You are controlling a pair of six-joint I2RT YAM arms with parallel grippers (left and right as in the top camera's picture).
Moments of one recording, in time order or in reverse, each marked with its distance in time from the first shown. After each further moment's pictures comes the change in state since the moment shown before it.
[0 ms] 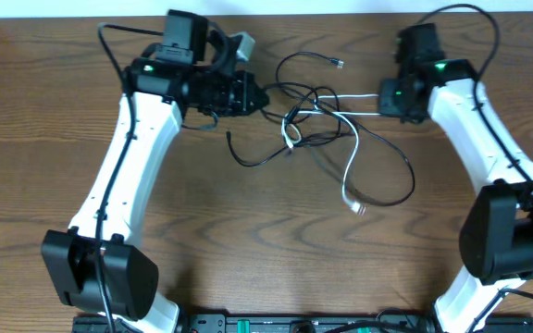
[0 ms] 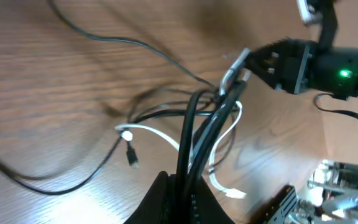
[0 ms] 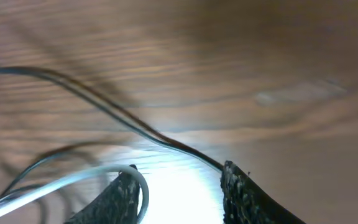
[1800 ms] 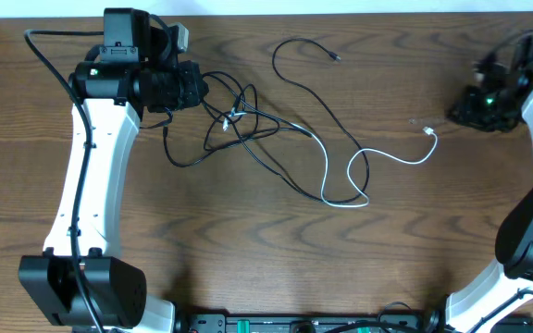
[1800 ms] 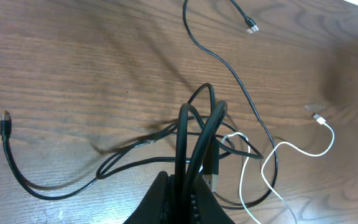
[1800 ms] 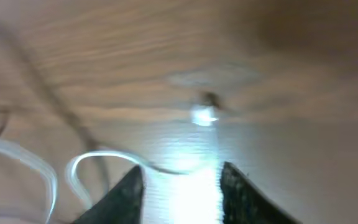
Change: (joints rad) left arm 0.160 -0.058 0.000 -0.034 -0.254 0.004; right arm -0.378 0.003 0.000 -0.096 -0.422 -0.369
